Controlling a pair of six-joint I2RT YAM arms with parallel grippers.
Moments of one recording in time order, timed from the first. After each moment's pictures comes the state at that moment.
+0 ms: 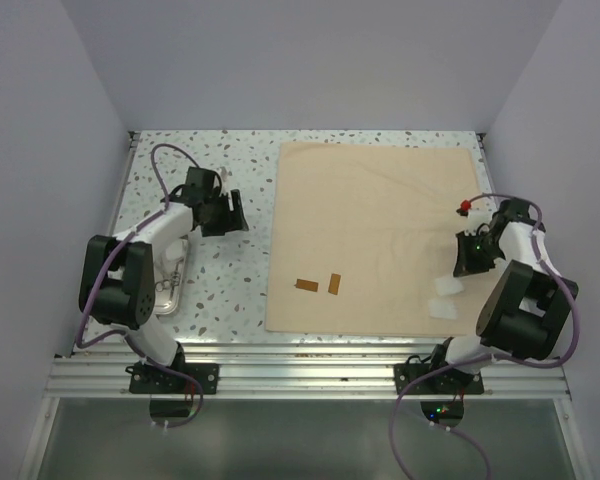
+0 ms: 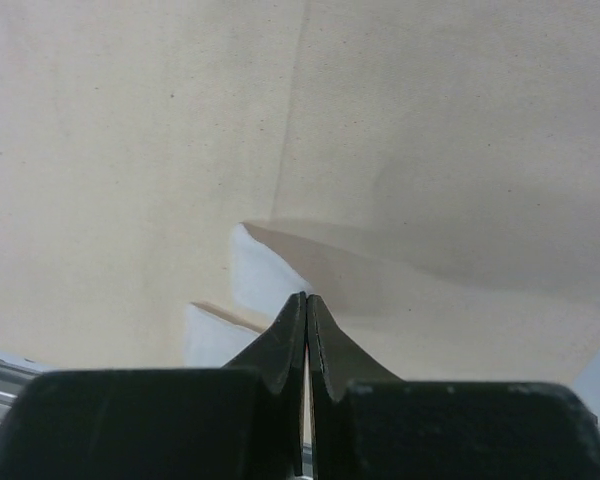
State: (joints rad) left arm -0.18 1.67 1.08 -0.38 0.18 -0.35; right arm -0.44 1.53 0.98 -0.84 -0.29 -0.51
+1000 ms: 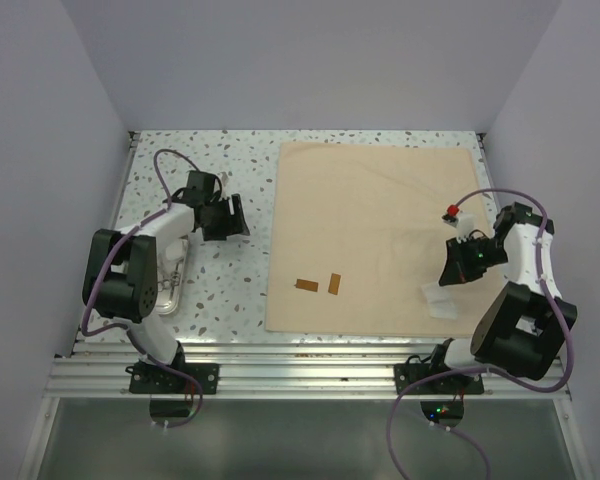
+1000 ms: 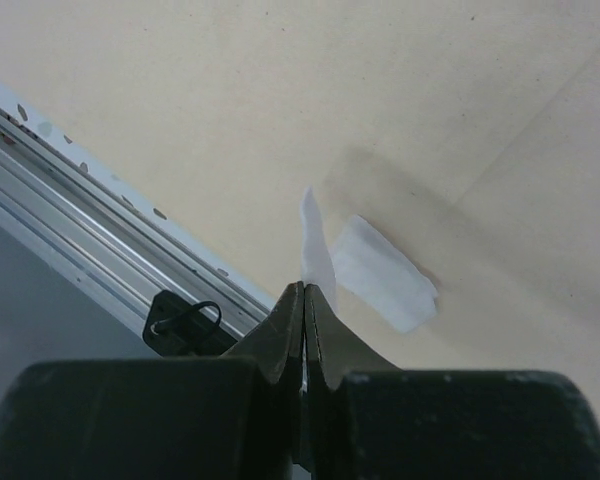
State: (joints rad) left arm -0.16 1.72 1.06 -0.36 0.22 -0.35; right arm -0.44 1.40 1.04 -1.24 -0.56 -0.82
